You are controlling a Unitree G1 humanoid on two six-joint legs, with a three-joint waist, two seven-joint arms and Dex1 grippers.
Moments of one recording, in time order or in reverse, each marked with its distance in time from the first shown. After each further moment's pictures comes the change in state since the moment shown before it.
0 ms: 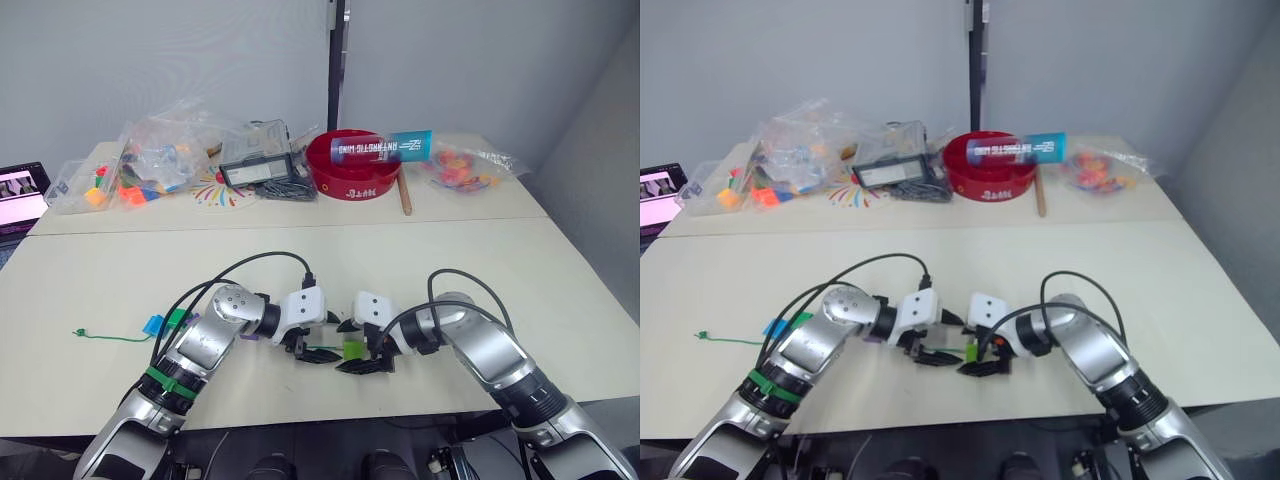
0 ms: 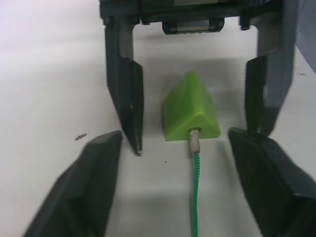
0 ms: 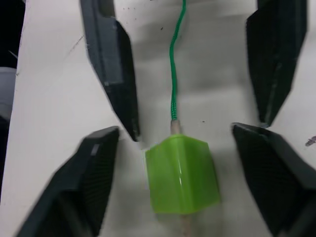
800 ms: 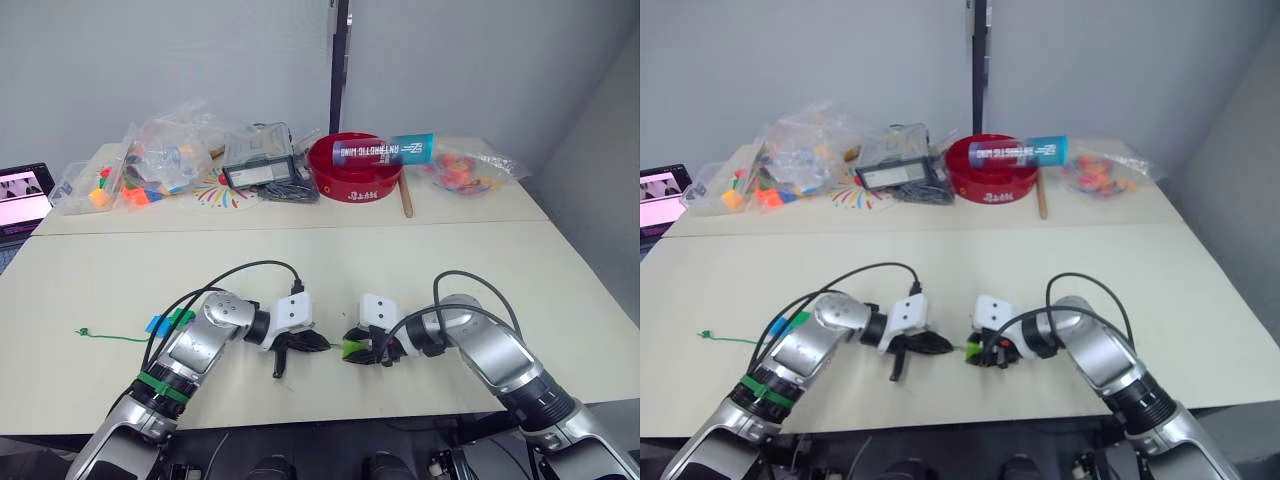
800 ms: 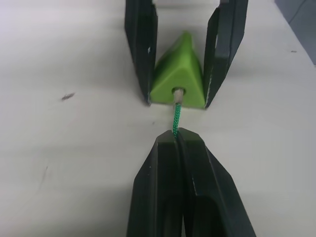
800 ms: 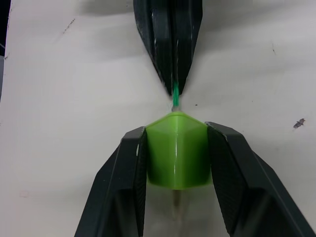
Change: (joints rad) left arm 0.025 -0.003 -0.014 0.055 0.002 -0.018 -0.018; right arm 0.021 -0.017 0.012 0.009 -0.040 -0.032 -0.009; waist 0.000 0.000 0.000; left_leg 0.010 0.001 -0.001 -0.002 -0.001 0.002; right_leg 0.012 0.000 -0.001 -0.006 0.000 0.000
